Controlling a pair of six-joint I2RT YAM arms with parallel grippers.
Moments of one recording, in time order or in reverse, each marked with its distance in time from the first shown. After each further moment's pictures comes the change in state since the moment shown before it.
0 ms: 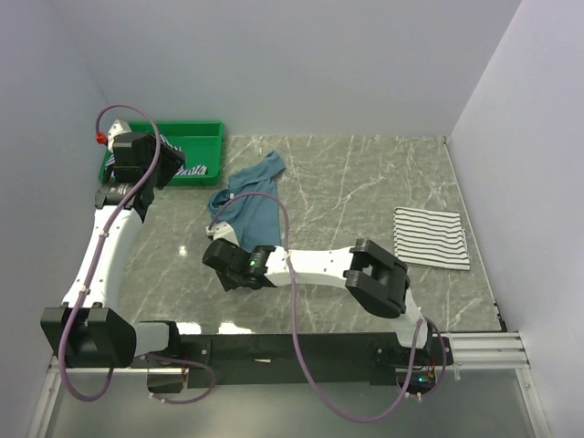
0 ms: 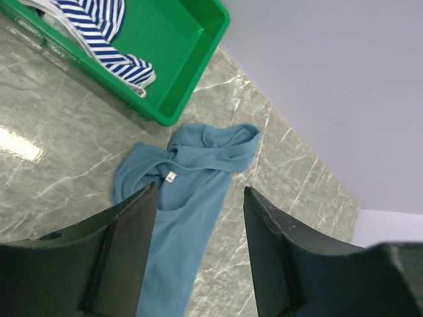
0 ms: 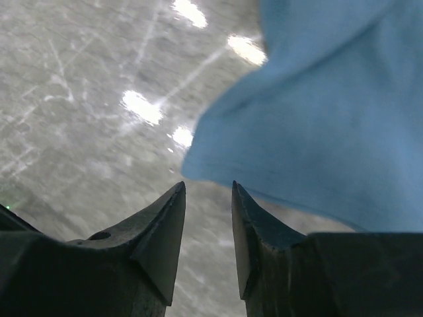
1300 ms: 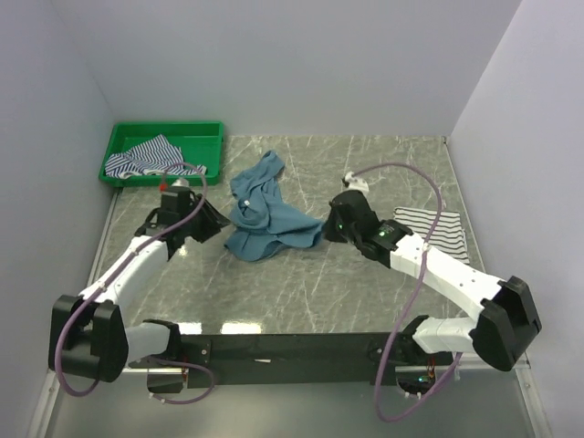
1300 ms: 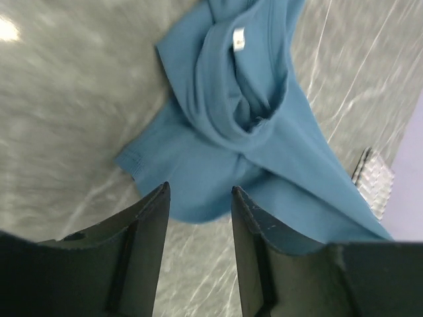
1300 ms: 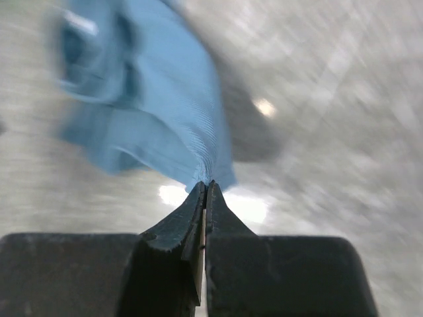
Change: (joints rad) left arm -0.133 -0.064 -0.489 0.153 0.244 -0.007; right arm -0.526 -0.779 -0.552 0.032 -0.063 0.096
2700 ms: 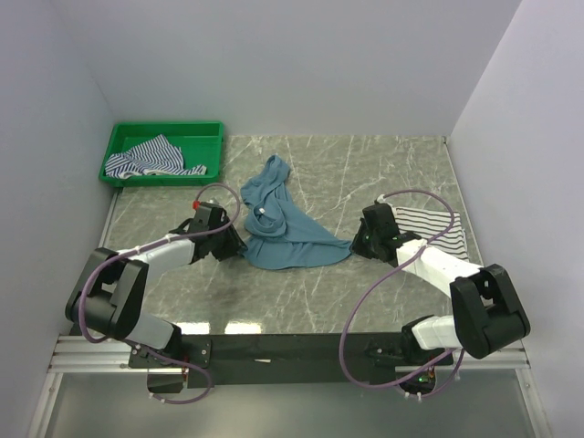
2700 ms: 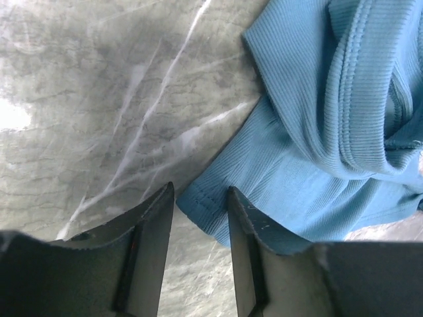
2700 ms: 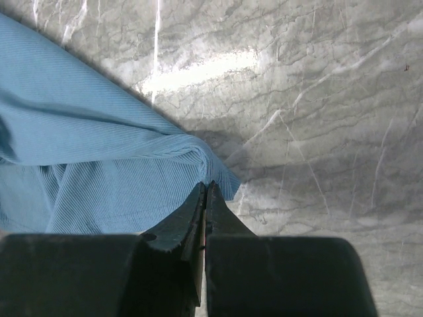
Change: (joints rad) left arm -0.213 0.265 -0.110 0.178 -0.074 0.017; right arm -0.351 0.080 -0.342 0.177 -0.190 0.021
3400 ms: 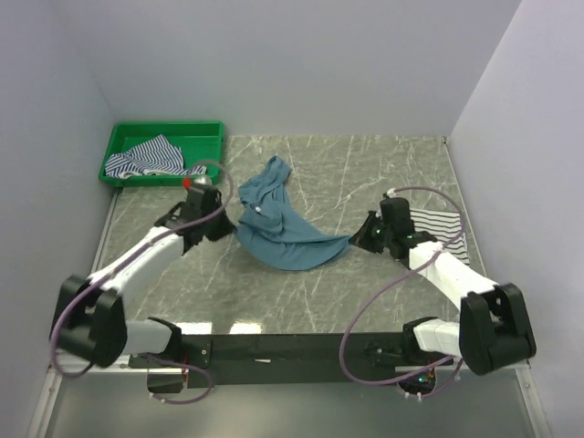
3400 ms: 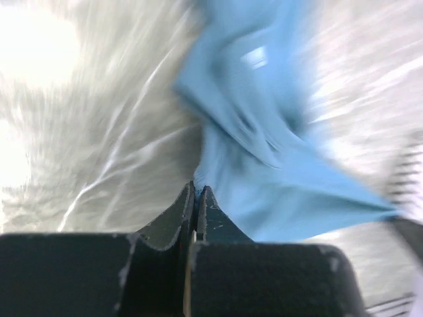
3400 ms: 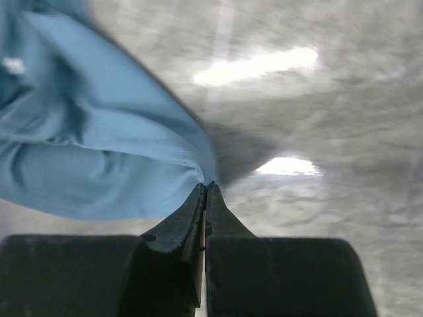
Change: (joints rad) left arm -0.011 -0.143 0.163 -0.228 -0.108 0.033; right arm -0.098 -0.082 0.007 -0.006 -0.214 -0.005
